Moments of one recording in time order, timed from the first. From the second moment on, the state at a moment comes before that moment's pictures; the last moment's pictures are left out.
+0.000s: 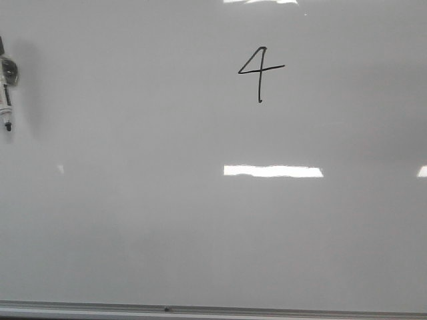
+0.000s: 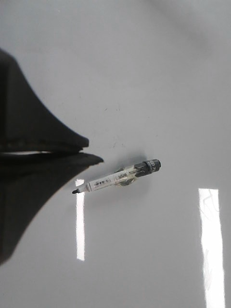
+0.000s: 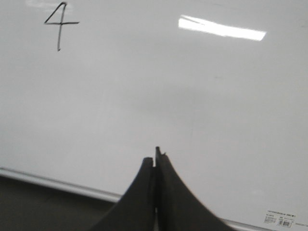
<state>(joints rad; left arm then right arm) -0.02 -0.01 0.01 0.04 0.00 -0.04 0.13 0.25 -0.59 -0.04 0.80 0.03</state>
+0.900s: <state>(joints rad) -0.02 -0.01 0.01 0.04 0.00 -0.04 -0.07 -0.01 0.03 0.00 0.06 0.03</state>
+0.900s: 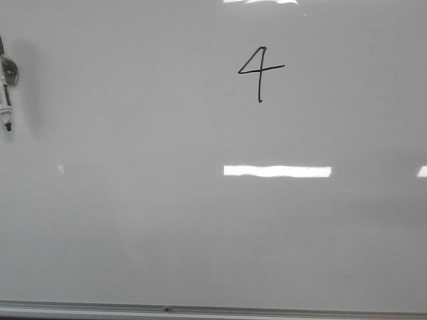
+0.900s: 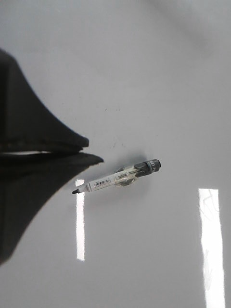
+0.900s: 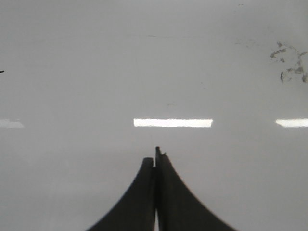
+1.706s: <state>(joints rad) -0.02 -0.01 0.01 0.04 0.00 -0.04 -0.07 -0.01 0.03 0.05 0.03 0.01</state>
